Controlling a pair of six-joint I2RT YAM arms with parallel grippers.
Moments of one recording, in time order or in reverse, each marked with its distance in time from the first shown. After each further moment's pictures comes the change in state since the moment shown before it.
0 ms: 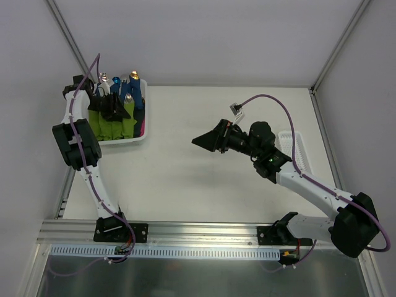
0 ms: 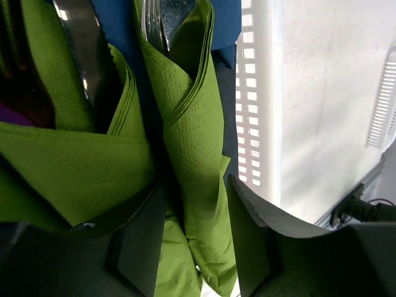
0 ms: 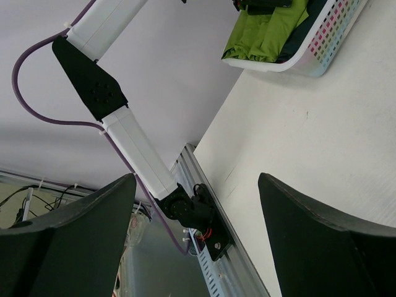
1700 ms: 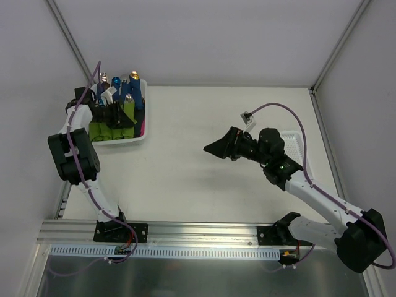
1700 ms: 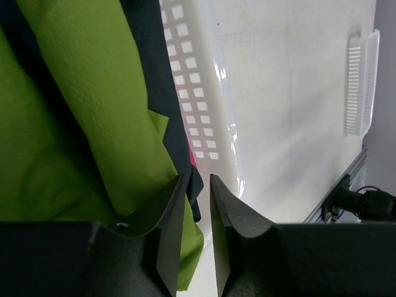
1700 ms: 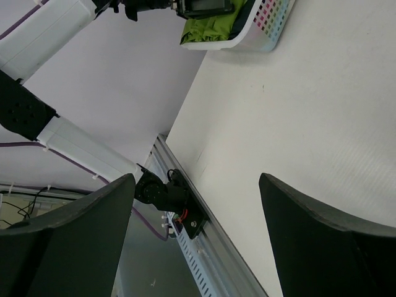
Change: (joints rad) left arm -0.011 -0.264 -0.426 0.300 0.122 -0.062; right arm -0.070 -0.130 -0.099 -0.152 -0.005 -0.051
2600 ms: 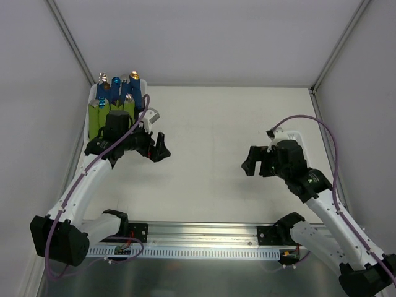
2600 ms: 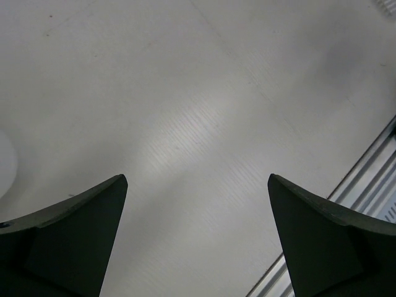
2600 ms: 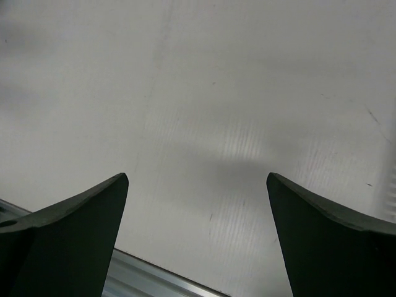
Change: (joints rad) left arm -0.533 -0.814 -0.540 0.141 -0.306 0.047; right arm -0.144 -0.285 0.041 -0.816 0.417 -0.512
